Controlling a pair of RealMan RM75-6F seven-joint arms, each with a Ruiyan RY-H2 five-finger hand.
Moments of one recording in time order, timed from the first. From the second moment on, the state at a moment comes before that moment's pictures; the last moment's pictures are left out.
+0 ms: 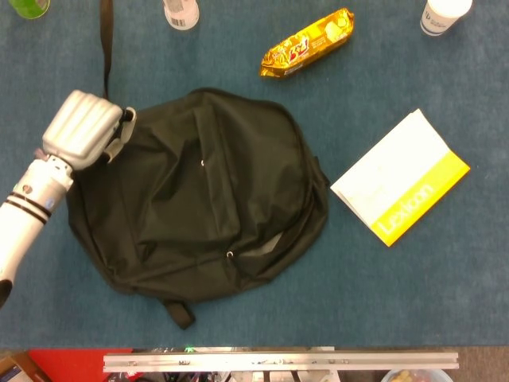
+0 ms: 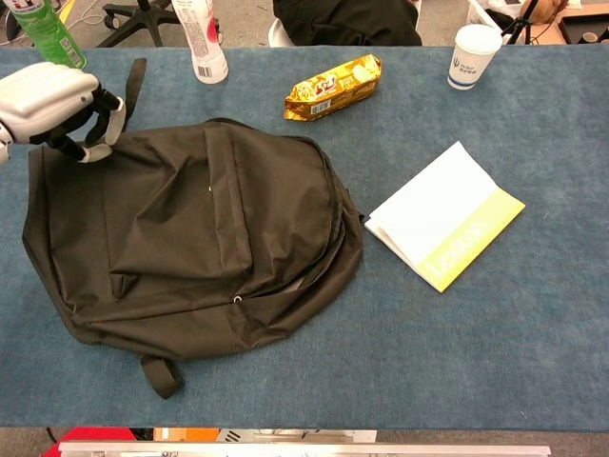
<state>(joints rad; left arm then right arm) -0.60 -1.27 -0.12 -1.44 1.45 0.97 0.08 0.13 -1.01 0.12 -1.66 -1.47 1.50 -0.06</state>
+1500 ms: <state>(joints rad) -0.49 -1.22 0.01 -1.56 1.52 1.17 0.14 0.17 -1.04 0.12 -1.64 -1.47 1.43 -0.06</state>
